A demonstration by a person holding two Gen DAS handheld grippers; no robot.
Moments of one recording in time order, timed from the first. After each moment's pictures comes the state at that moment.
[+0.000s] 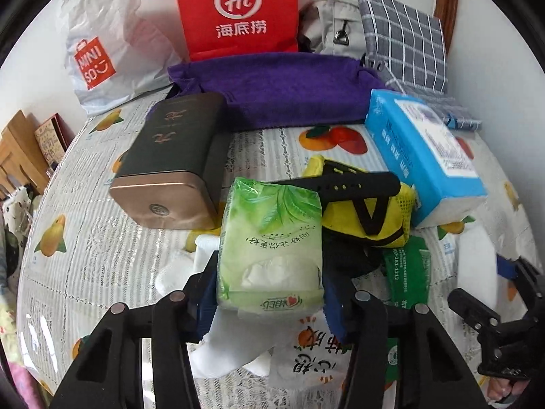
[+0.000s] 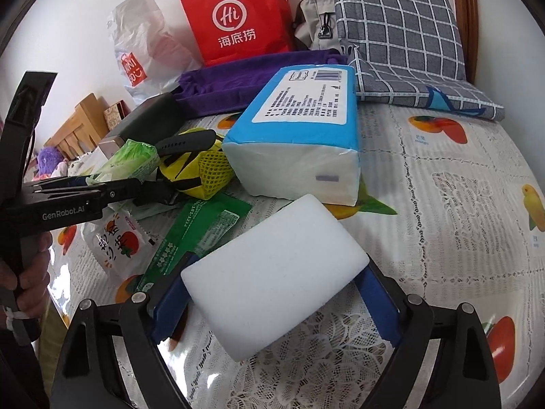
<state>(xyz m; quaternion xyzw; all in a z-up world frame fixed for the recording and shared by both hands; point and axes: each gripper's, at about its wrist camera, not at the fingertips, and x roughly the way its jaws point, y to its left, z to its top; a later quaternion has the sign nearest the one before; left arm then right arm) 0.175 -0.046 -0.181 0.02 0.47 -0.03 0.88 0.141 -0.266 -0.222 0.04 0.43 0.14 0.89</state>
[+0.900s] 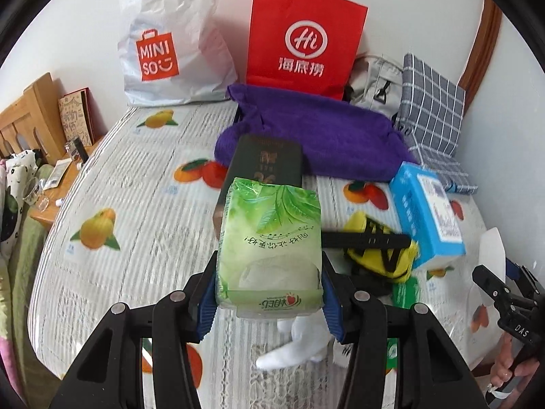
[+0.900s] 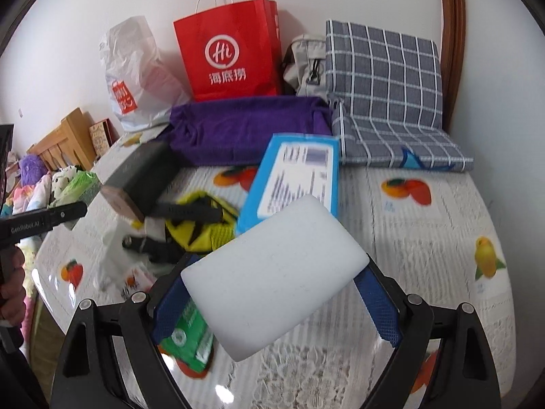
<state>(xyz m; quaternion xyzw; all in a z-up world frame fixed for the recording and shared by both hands) 0.174 0.035 -0.124 -0.07 0.45 -0.01 0.89 0.155 -0.253 -0.143 0.01 0.40 0.09 0.91</state>
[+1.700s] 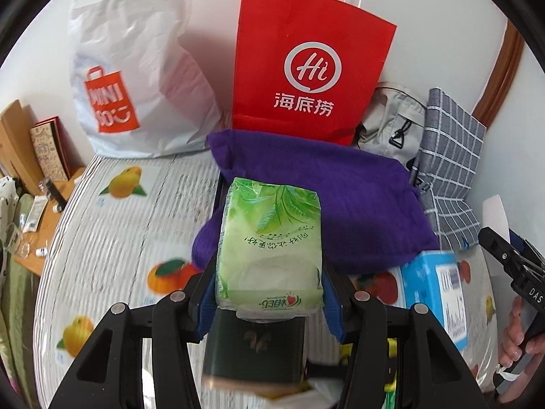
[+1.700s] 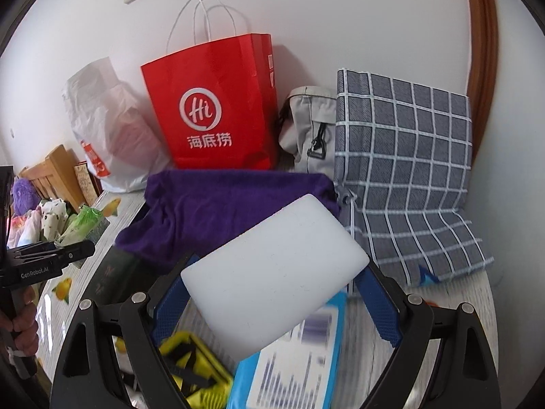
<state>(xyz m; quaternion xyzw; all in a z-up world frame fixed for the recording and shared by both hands) 0.318 0.042 -0.106 -0.07 0.45 -0.02 0.89 0.312 -0.241 -0.084 0.01 0.37 0.08 0.93</state>
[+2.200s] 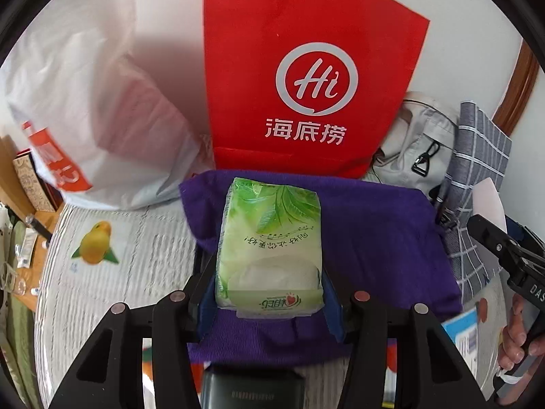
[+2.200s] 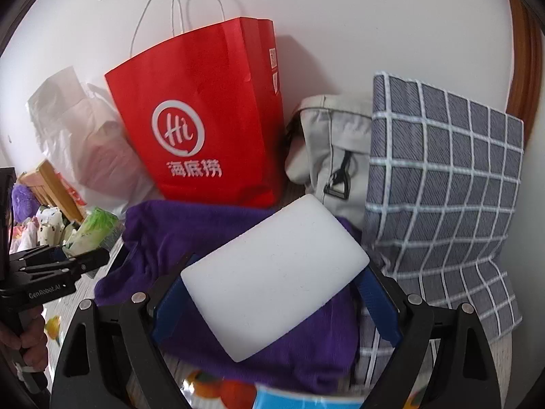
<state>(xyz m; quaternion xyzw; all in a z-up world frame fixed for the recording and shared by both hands) 0.422 0.025 -0.116 -0.05 0.46 -0.02 0.89 0.427 -0.223 -0.094 0.01 0.38 0.10 0.92</state>
